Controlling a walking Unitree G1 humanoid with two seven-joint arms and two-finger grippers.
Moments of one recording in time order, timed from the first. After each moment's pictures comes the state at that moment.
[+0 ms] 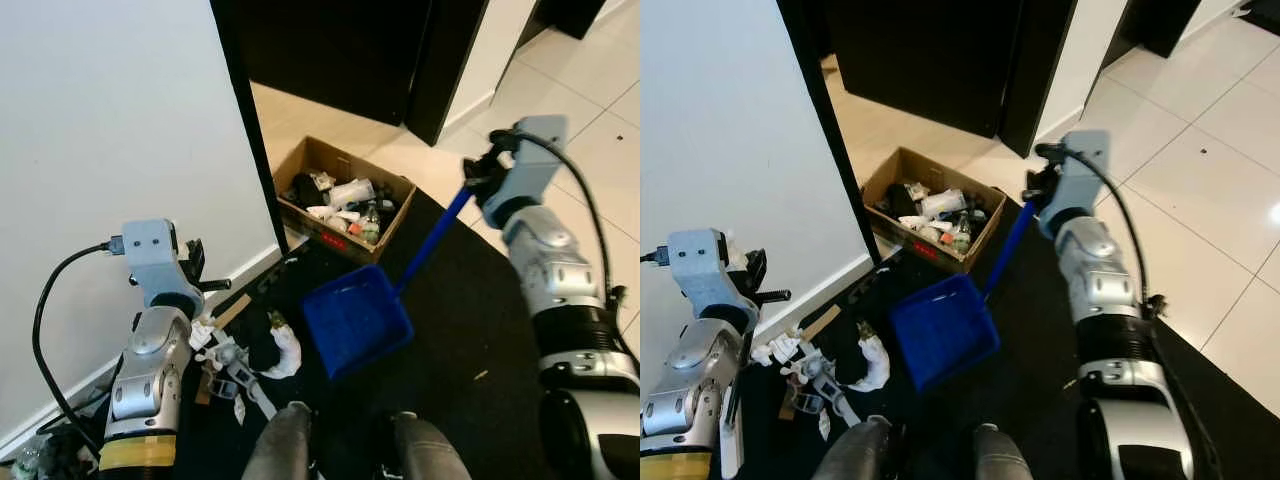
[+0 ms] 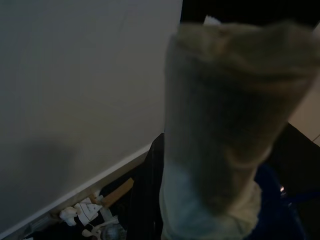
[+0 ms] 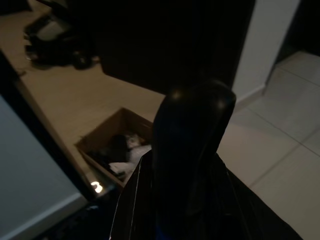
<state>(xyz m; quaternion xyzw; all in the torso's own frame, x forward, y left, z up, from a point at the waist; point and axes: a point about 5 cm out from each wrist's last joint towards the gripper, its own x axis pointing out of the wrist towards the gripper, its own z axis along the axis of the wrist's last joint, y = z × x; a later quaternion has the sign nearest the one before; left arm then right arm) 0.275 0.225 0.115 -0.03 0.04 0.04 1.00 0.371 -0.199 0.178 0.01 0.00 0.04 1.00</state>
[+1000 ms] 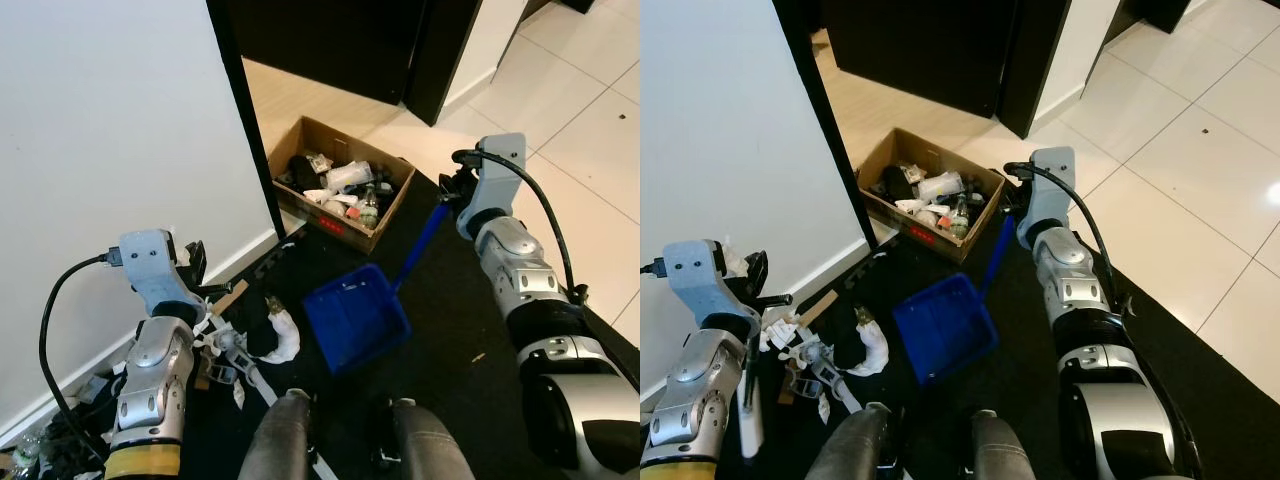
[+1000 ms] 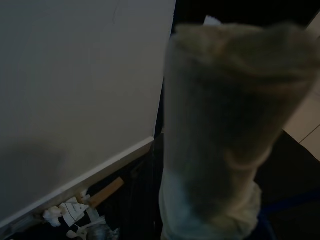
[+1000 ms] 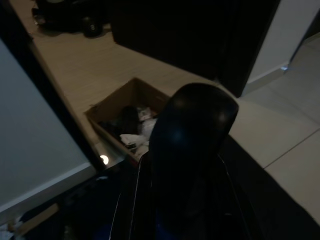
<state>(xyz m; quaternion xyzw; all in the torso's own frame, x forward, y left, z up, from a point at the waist) 0.268 0.223 0.109 -0.06 0.00 0.02 1.00 0.383 -0.158 0.150 0.00 0.01 0.08 1.00</state>
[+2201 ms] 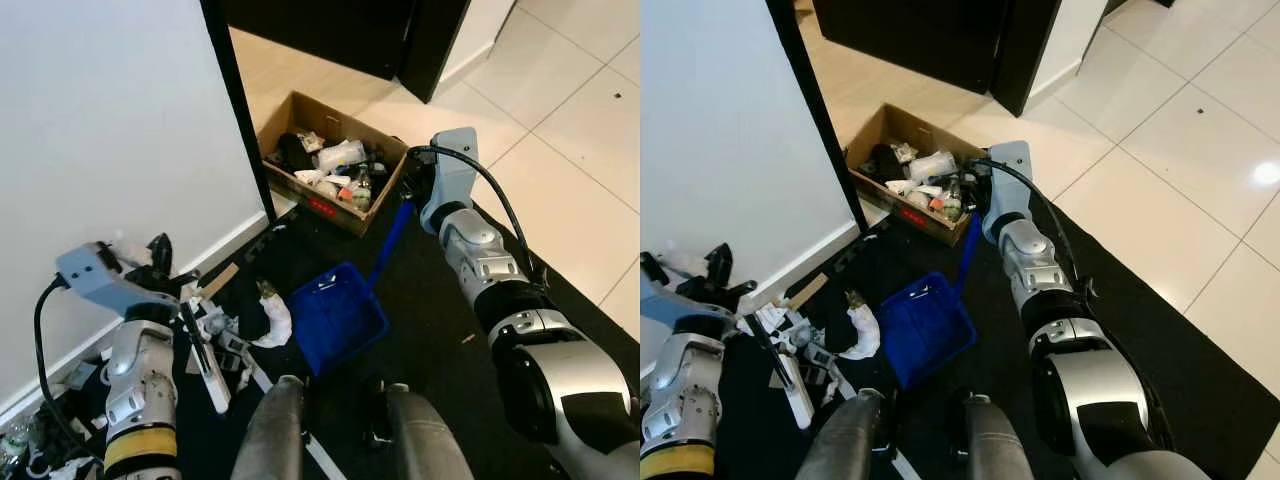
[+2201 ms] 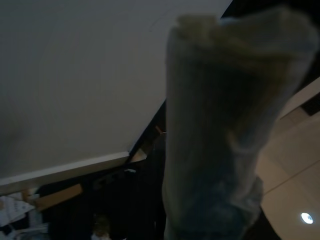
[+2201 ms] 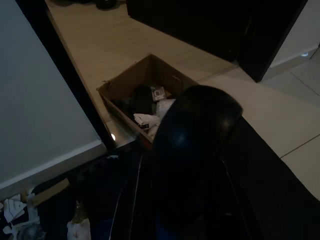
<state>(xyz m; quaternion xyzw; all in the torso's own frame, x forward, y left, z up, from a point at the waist) 0.269 0.267 0.103 -0.22 -0.10 0.06 0.97 0.393 -0.123 0.151 -0.01 0.03 0.12 0.99</state>
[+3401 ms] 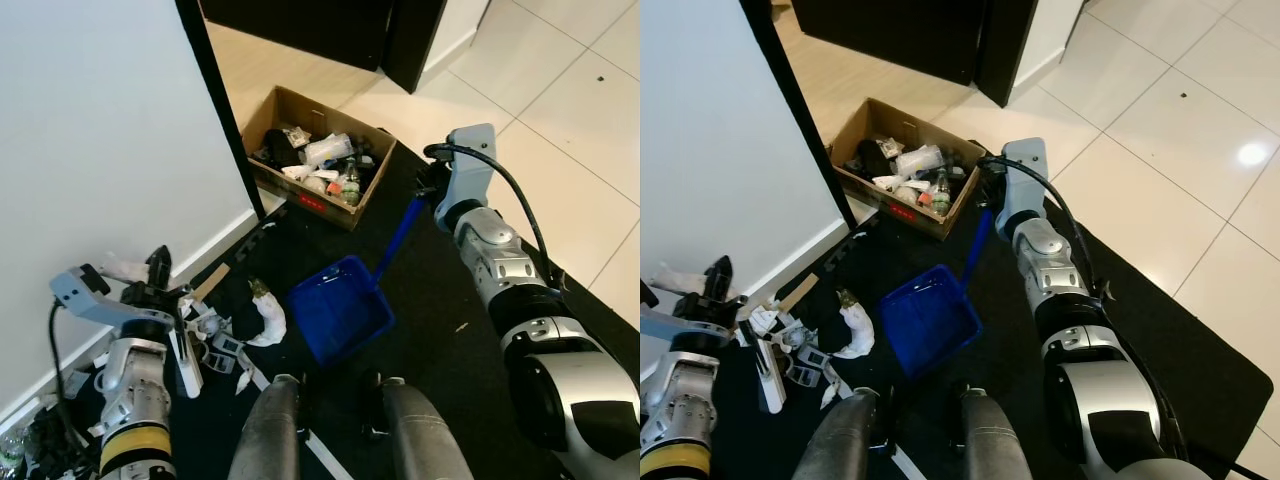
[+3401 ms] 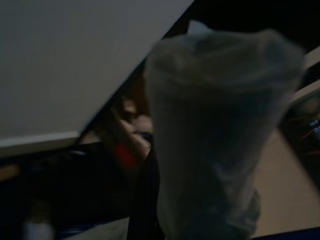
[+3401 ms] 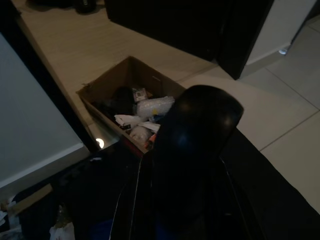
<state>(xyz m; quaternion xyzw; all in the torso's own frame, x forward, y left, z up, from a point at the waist) 0.270 0.258 0.077 -0.36 -0.11 -0.01 0.93 0.391 -0.143 0.156 -0.02 0.01 0.10 0.99</state>
